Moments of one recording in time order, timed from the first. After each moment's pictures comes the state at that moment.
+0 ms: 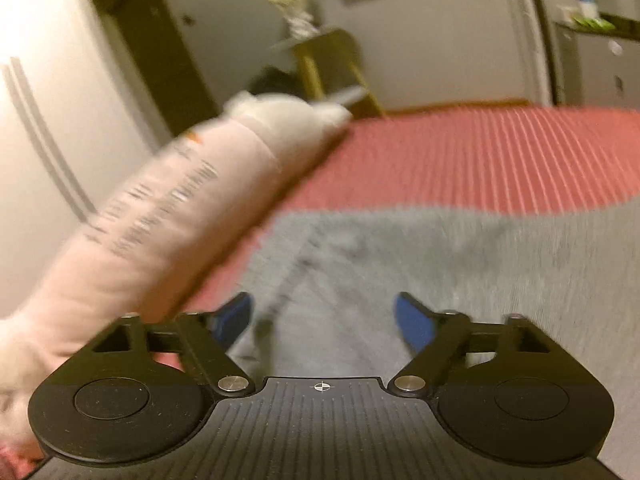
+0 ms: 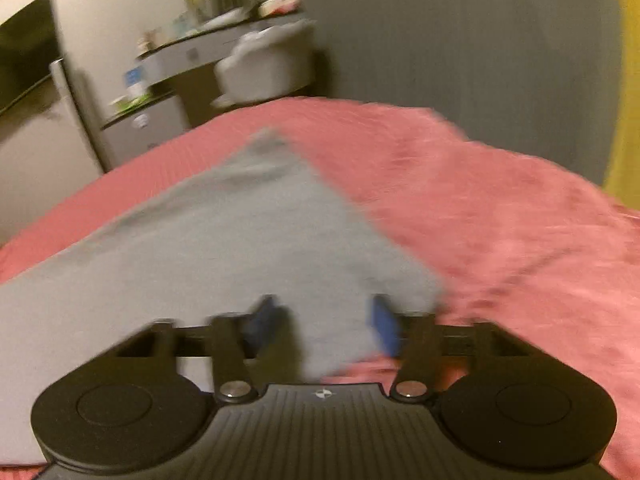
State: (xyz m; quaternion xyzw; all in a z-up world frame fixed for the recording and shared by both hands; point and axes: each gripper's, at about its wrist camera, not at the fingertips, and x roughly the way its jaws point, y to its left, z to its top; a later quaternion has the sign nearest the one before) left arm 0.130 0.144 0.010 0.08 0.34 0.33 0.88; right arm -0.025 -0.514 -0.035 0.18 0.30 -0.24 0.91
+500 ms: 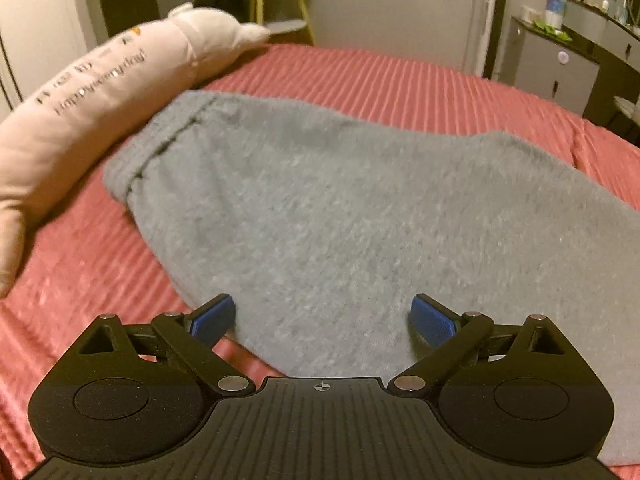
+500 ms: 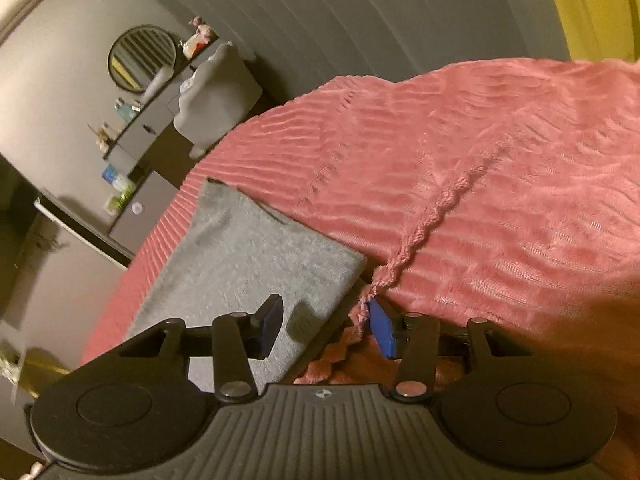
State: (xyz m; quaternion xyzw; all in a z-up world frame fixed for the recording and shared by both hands) left arm 0.076 0.078 -0.005 -0.08 0.42 0.21 0.88; right arm -0.066 -0.580 -0.059 0.43 0.25 -0.21 0.84
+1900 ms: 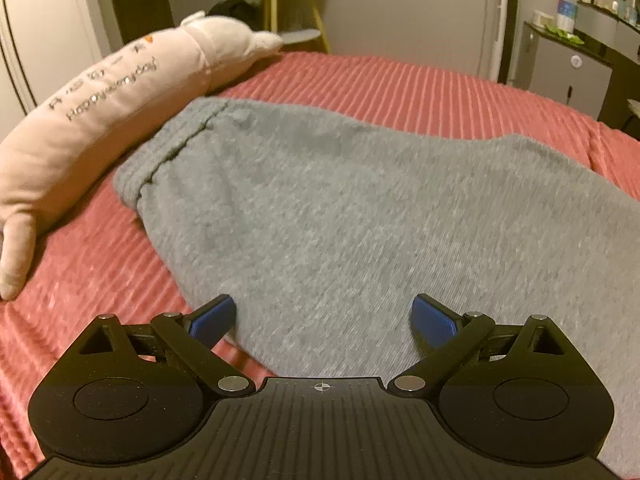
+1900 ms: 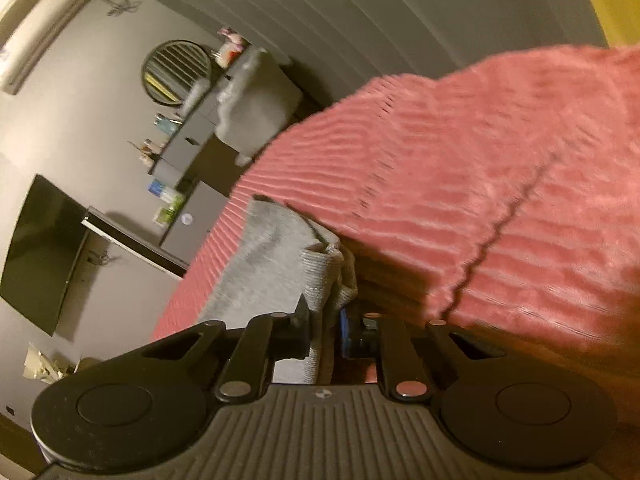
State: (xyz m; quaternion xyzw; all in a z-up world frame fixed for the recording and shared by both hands) left arm 0.080 0.072 -0.009 -0.06 0.41 0.23 0.88; right arm -0.055 -0.571 -0.046 0.46 0.20 -0.15 0.85
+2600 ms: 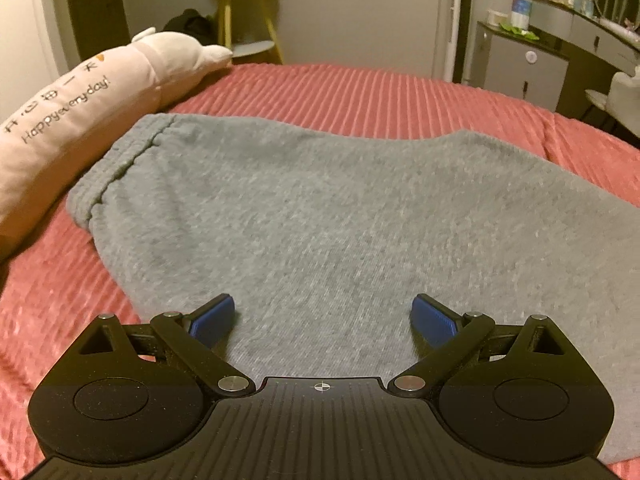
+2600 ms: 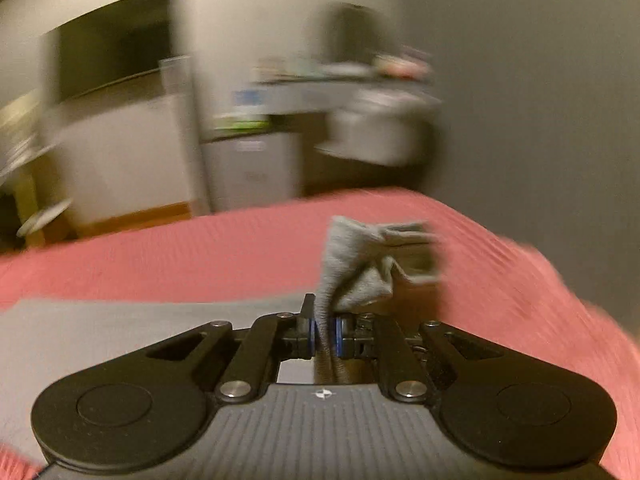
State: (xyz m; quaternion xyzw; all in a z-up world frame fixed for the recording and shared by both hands) left arm 0.084 0.062 -0.011 -0.06 0.40 0.17 0.90; right arm 0.025 -0.367 0.081 0.03 0.25 -0.06 0.97
